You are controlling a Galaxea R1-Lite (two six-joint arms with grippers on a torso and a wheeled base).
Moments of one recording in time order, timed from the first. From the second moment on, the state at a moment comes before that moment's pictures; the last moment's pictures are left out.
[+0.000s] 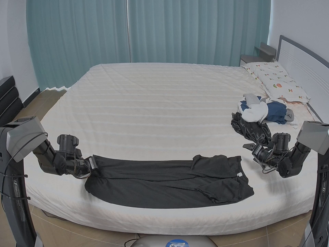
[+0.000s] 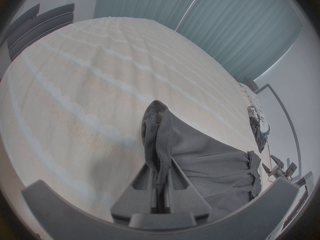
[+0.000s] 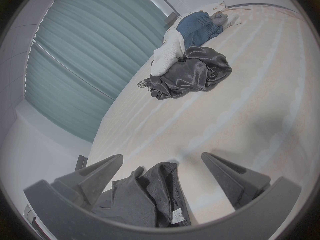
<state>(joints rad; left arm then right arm) 0.05 2.33 -0.96 -0.54 -0.25 -0.42 -0.06 2.40 -0.88 -1.03 0.26 0.73</state>
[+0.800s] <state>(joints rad) 0.00 2.32 -0.97 -0.66 -0.23 -0.56 -0.05 2.40 -0.88 -1.03 0.26 0.74</state>
